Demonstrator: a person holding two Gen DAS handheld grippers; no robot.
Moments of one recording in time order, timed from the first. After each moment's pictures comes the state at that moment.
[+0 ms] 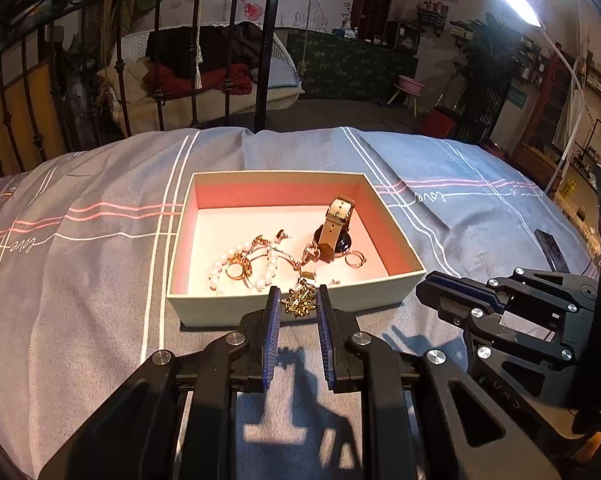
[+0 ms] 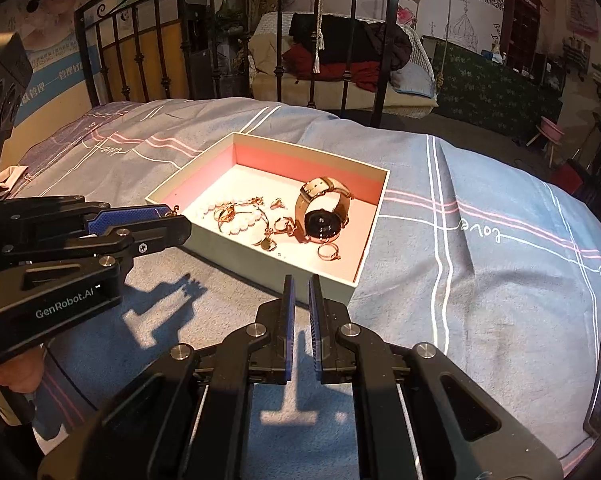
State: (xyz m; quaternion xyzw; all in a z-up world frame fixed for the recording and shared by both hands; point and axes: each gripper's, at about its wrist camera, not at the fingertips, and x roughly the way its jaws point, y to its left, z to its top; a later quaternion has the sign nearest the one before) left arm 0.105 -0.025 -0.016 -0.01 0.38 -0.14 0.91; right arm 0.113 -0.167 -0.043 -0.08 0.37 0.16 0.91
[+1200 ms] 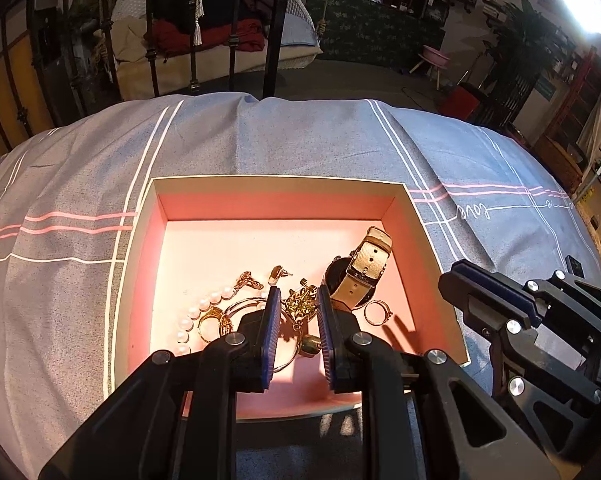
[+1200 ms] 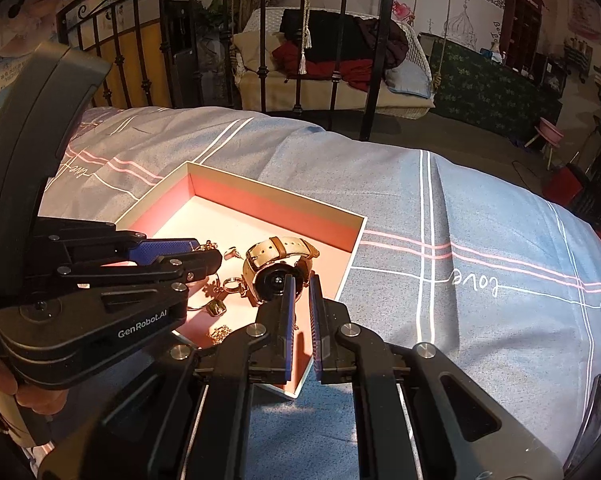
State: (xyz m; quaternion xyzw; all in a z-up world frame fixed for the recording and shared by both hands) left arm 0.201 -0.049 -0.039 -0.02 0.47 -0.11 0.88; right arm 0.185 -0.170 -0.040 -0.08 0.38 0.16 0.91
